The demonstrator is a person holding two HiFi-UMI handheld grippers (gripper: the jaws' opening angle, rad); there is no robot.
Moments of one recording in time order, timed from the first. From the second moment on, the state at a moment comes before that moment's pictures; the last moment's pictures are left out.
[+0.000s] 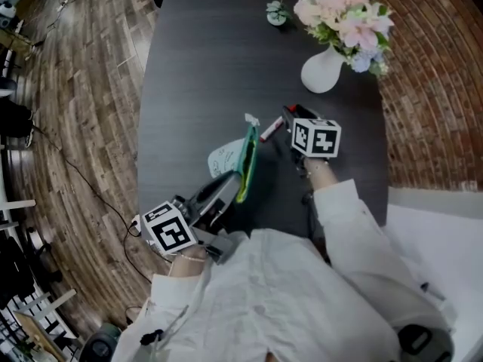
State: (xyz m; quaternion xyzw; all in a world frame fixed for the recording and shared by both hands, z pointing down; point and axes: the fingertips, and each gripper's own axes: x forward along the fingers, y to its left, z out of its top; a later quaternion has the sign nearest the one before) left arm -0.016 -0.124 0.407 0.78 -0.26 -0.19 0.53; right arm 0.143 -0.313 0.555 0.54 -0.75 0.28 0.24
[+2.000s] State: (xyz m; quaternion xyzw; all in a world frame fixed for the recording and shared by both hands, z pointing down) left arm -0.013 -0.115 0.414 0.79 -0.28 -0.16 0.52; right arm 0.068 -0.237 0.360 0.42 -0.89 0.18 0.04
